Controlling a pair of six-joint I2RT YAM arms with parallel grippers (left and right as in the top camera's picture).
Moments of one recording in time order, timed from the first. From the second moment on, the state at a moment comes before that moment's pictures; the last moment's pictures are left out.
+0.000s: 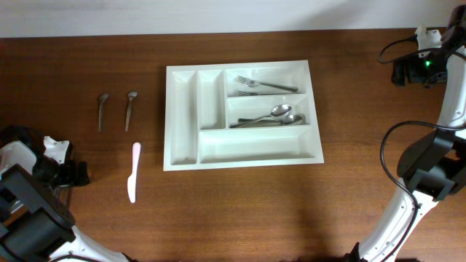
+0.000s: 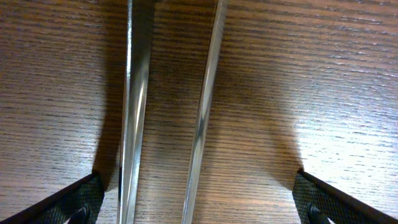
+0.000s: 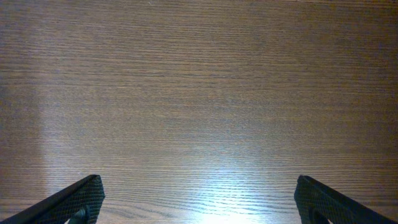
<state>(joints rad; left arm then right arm) 0.69 1.96 1.25 -0.84 -0.02 0.58 -0.42 2.29 2.37 -1.31 -0.06 -0.45</state>
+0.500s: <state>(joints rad) 0.69 1.96 1.25 -0.82 -0.02 0.59 -0.42 2.29 2.37 -1.31 -0.06 -0.45</state>
